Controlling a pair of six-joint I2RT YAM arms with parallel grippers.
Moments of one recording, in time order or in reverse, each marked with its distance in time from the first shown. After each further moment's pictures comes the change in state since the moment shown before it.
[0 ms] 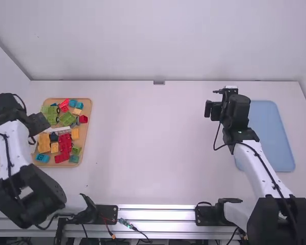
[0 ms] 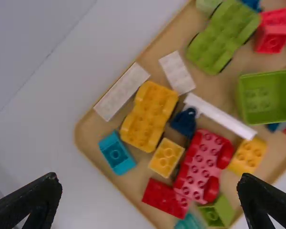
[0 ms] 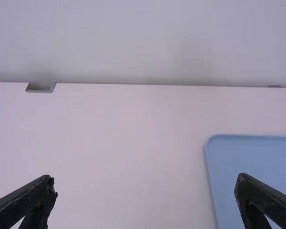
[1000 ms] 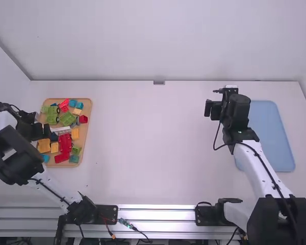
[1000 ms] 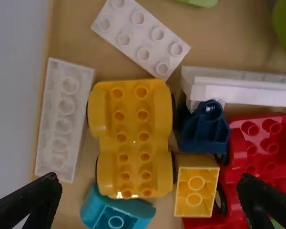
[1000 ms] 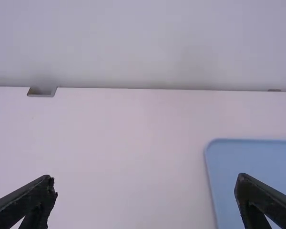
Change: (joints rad) left arm 0.089 0.486 0.212 -0.039 0.215 0.517; right arm 0.000 0.000 0.000 0.013 0.003 -0.002
